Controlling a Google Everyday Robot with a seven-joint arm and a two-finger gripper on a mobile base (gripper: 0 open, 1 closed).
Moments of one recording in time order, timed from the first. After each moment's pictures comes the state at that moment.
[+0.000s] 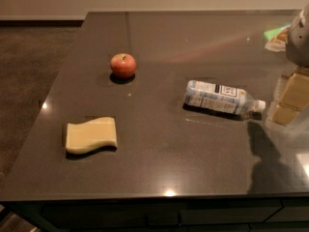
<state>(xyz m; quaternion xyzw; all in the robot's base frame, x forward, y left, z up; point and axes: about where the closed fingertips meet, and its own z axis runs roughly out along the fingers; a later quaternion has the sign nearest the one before) 0.438 -0.217 0.976 -0.60 0.78 -0.03 0.16</state>
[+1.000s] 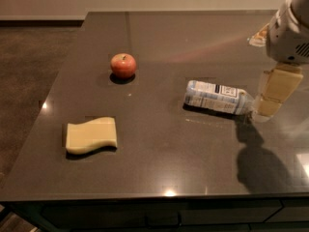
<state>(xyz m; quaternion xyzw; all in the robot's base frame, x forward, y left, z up) 0.467 -0.203 0.967 -0.63 0.76 -0.05 0.16</state>
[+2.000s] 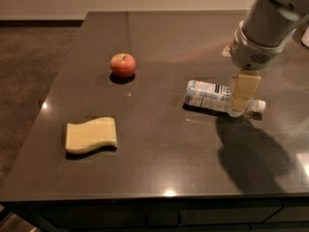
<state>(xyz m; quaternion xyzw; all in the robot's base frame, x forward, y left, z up) 0.534 -0.189 0.904 -0.67 0.73 -0.05 0.12</state>
